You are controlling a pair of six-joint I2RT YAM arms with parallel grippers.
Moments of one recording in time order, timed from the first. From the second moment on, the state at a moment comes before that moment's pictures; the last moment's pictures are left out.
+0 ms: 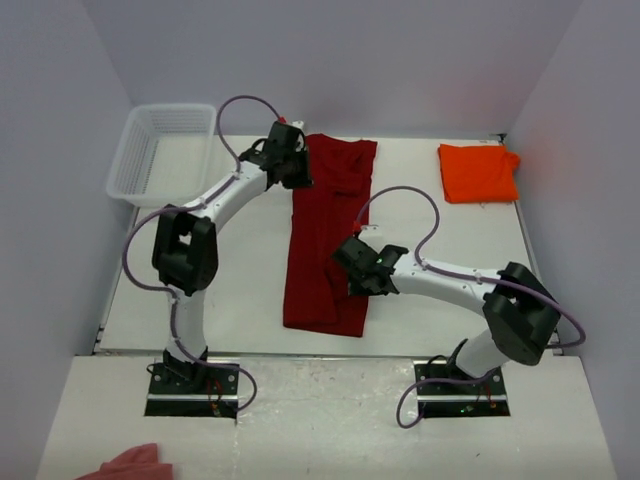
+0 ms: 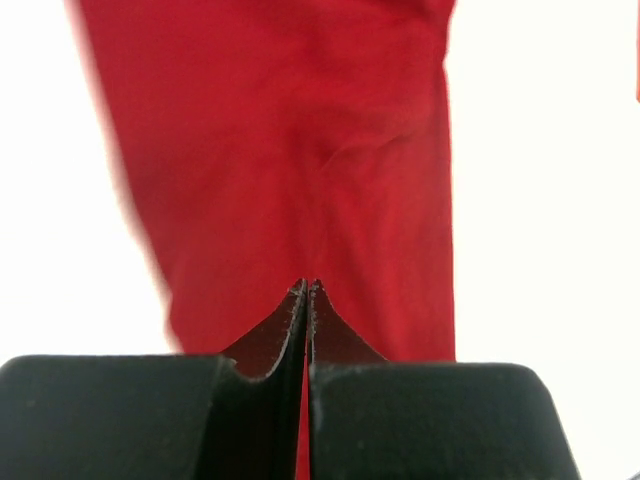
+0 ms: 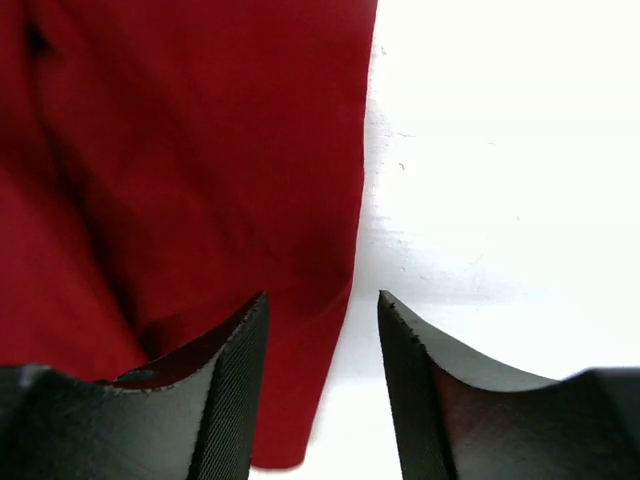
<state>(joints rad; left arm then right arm) -0.44 2.10 1.81 -0.50 0.14 -0.44 0.91 1.56 0.94 -0.64 0.41 0.82</state>
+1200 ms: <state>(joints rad) -0.50 1.46 0.73 -0.33 0.41 -0.49 0.91 1.08 0.46 -0.39 0.06 1.04</state>
